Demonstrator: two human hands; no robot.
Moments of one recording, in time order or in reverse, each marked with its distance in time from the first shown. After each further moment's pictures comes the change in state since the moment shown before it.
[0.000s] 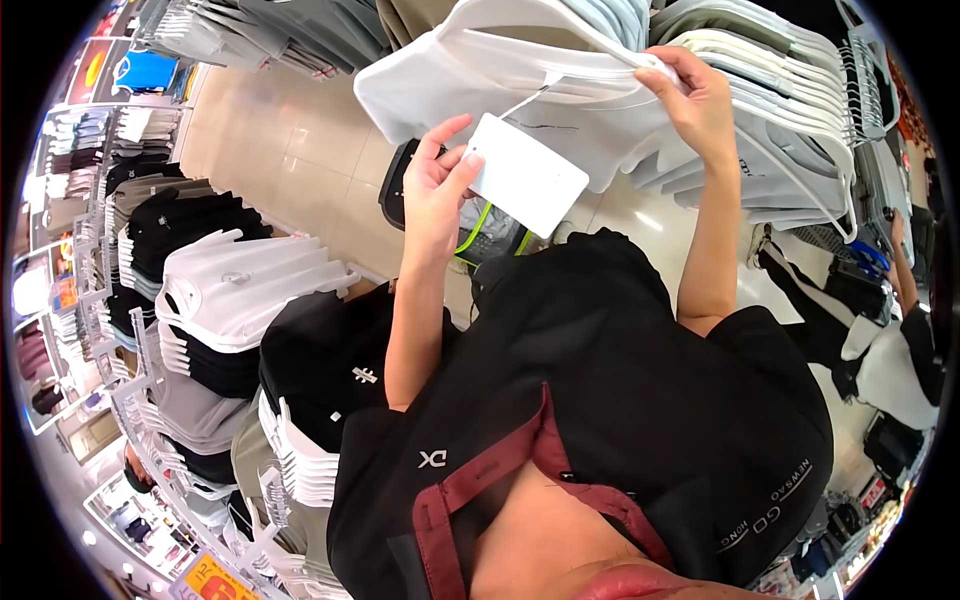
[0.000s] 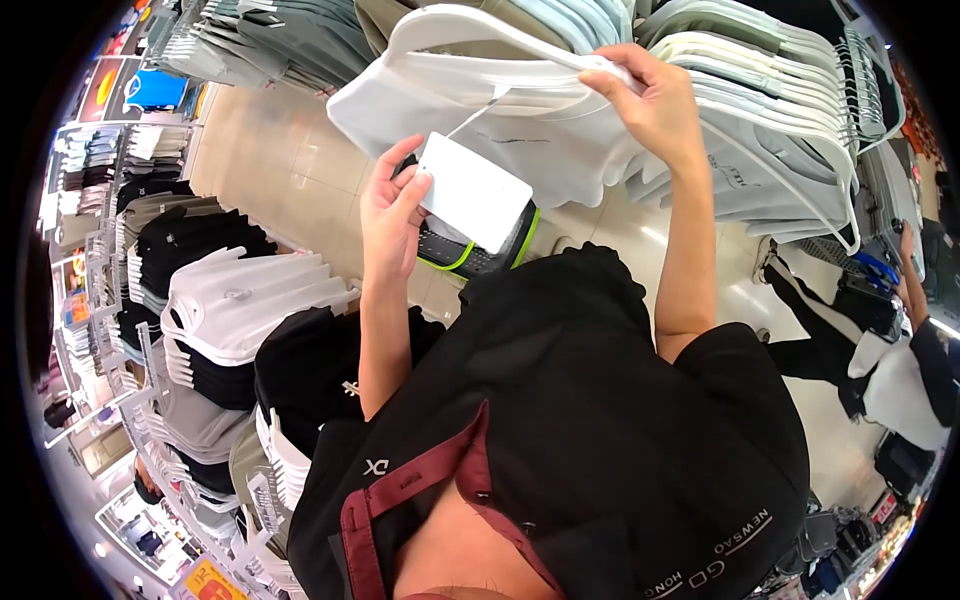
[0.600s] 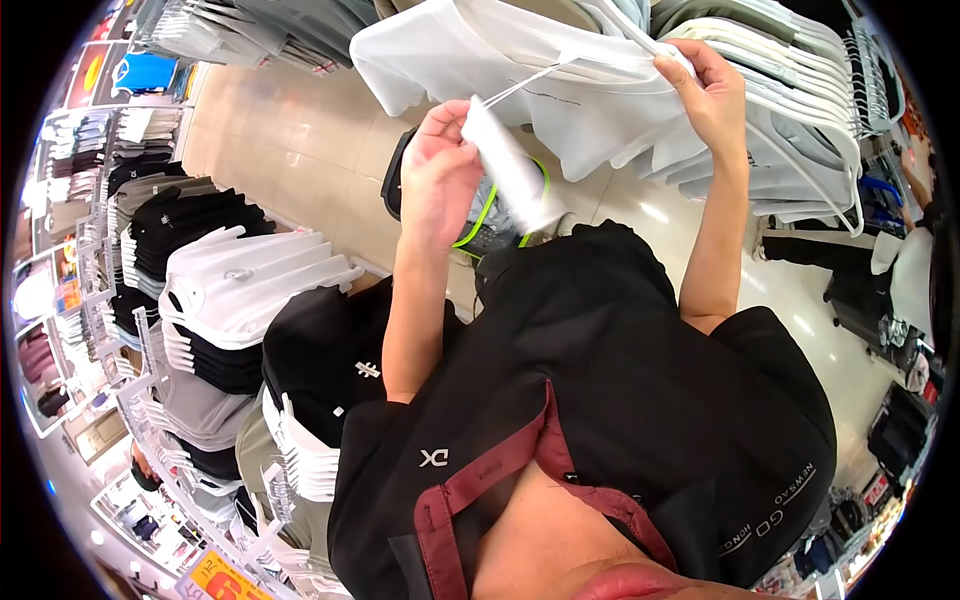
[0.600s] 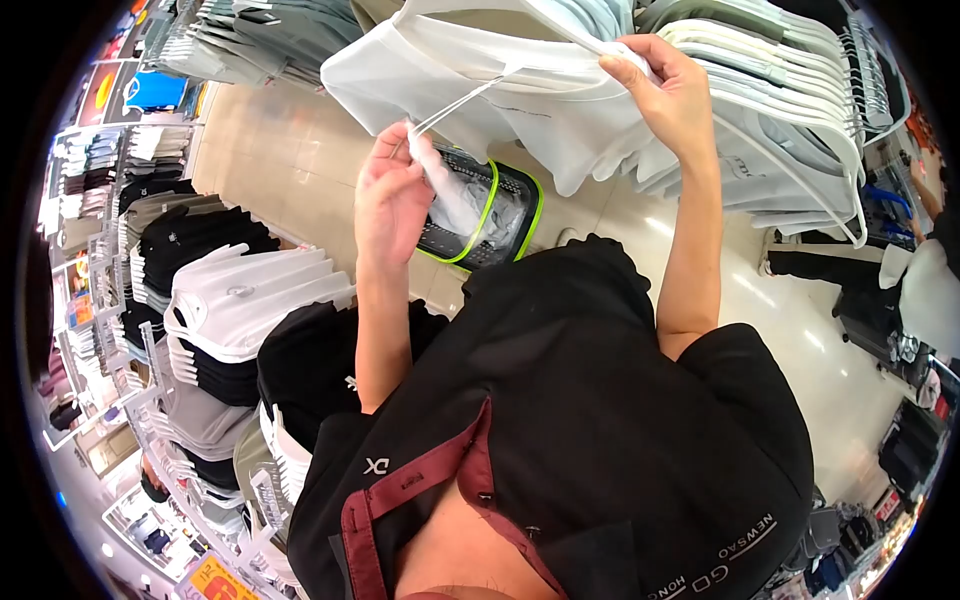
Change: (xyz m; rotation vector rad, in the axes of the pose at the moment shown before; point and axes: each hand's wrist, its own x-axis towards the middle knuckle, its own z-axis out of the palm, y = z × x) left_hand 0.017 -0.001 0.007 -0.442 -0.141 0.000; right_hand -0.006 0.008 -0.009 0.085 0.075 0.082
